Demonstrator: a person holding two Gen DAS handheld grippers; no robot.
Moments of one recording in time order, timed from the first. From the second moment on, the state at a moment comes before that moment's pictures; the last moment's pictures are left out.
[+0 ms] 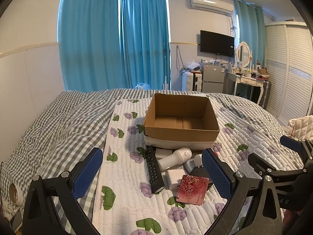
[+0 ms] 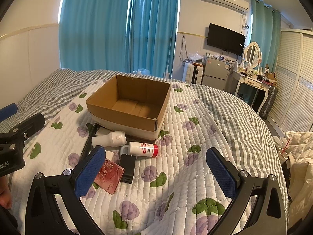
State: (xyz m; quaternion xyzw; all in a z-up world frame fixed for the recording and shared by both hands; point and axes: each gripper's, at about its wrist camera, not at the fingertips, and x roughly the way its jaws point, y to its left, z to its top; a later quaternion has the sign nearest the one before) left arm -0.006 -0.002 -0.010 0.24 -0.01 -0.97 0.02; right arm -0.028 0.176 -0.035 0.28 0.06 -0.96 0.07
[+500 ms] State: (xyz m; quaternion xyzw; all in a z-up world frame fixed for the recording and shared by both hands) left arm -0.069 -0.004 -0.006 0.32 -0.03 -0.95 0.05; right arm -0.082 0.174 -0.018 0.33 0.09 -0.94 0.08
